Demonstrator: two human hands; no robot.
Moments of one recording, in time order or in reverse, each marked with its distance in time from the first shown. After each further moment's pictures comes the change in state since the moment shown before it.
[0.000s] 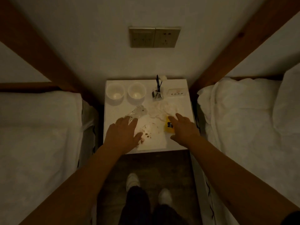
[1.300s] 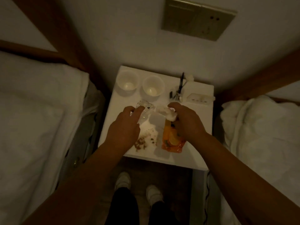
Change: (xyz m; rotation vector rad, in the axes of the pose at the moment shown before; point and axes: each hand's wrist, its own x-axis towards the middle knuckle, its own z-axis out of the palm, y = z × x) left_hand 0.033 -0.007 0.037 -0.413 0.237 -0.250; right_hand 0.082 -0.029 -0.020 0.399 0.185 -0.232
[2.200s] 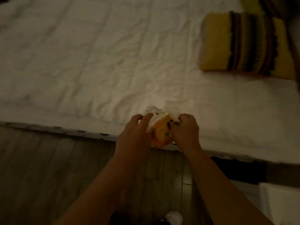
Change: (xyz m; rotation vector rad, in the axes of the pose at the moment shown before) left_hand -0.621 -0.085 -0.041 -0.210 0.971 -1.309; right_hand -0.389 -0.410 0.298 -0.085 -0.612 -0.955
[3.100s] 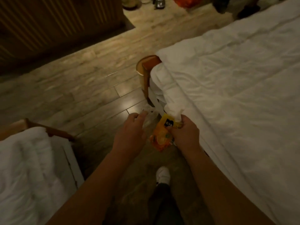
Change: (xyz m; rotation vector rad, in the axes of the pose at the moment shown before) left_hand -0.178 -0.591 -0.359 0.032 0.413 -0.785; right_hand -0.182 -0.491 0.553 0.077 -0.699 -0.554
